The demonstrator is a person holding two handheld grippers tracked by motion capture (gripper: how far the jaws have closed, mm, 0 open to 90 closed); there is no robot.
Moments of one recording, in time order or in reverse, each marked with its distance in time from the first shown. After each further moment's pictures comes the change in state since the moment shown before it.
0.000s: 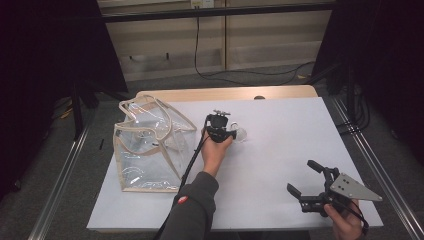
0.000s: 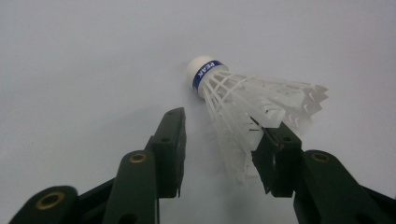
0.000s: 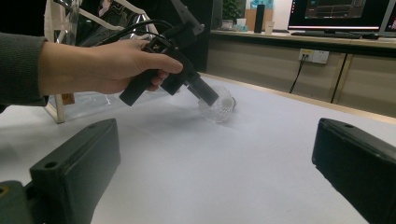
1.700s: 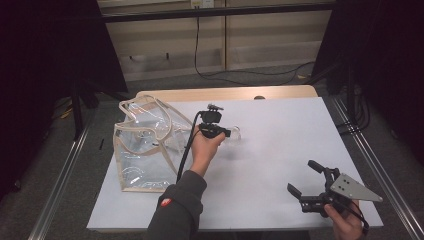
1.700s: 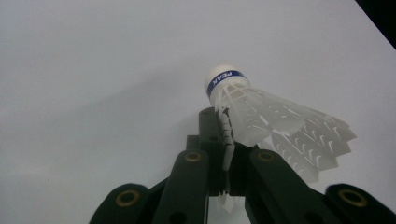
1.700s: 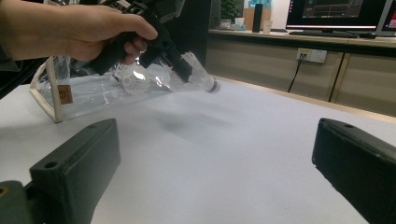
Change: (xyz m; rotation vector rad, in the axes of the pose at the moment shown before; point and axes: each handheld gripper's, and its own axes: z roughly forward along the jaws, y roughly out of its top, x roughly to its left) left arm 0.007 0.014 -0.052 0.097 -0.161 -0.085; right arm 0.000 0.000 -0.001 0.001 -0.007 0.002
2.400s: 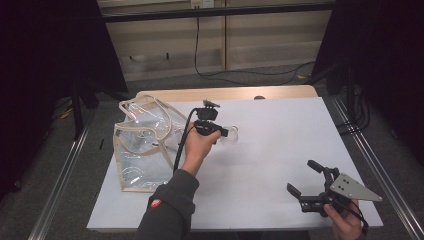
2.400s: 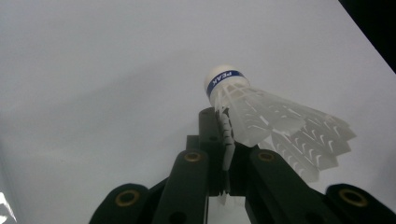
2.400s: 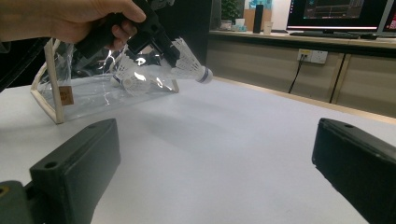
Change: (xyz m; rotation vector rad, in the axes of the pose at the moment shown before) left arm 0.000 0.007 -0.026 0.043 -0.041 0.016; right arm 0.001 0.001 0.001 -0.002 0.002 -0.004
